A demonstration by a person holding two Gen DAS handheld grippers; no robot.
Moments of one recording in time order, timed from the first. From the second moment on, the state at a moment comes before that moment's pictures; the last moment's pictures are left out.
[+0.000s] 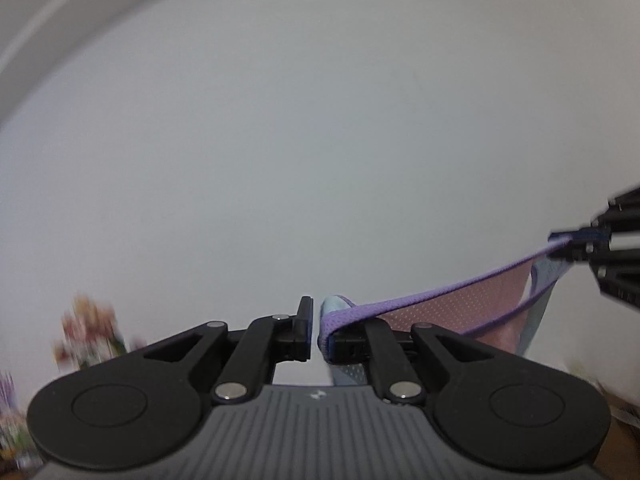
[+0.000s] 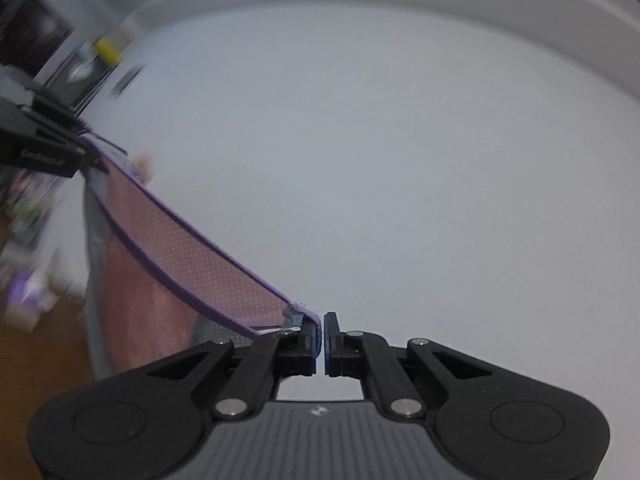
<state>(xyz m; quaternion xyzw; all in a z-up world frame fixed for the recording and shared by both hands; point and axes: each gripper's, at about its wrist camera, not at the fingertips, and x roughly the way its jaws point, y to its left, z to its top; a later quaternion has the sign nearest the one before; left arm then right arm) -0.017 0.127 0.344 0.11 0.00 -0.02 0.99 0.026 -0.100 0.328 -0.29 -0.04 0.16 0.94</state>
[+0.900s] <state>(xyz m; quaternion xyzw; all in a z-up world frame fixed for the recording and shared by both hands) 0.081 0.160 0.065 0.01 0.31 0.06 0.95 -0.103 -0.134 0.002 -0.05 0.31 0.22 0.92</state>
